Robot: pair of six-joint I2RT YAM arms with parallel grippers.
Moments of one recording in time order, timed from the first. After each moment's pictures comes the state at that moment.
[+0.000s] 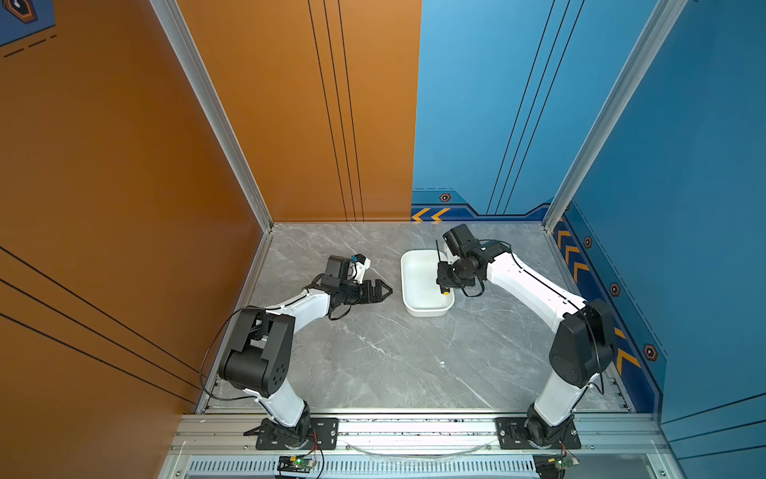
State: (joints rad) left arm -0.26 1.65 0.91 -0.07 0.58 -0.38; right arm 0.51 1.78 1.52 -0.89 -0.03 0.49
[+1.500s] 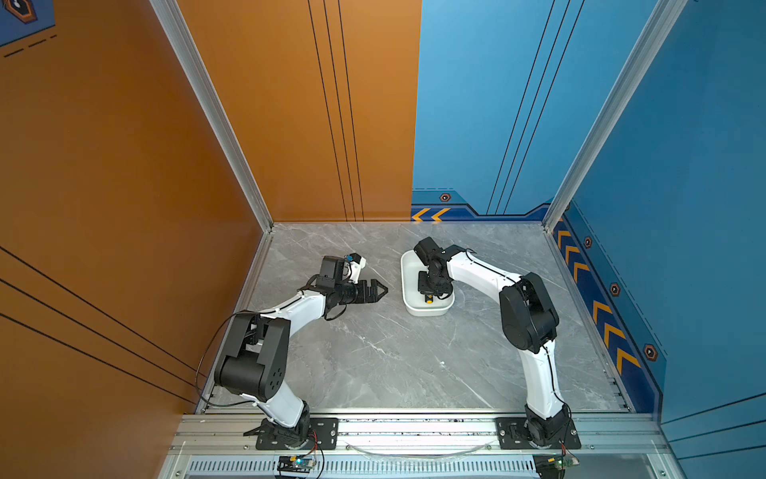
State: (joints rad) left arm -0.23 1.62 0.89 -0.07 0.57 -0.34; right arm 0.56 2.14 1.71 -0.87 0.05 0.63
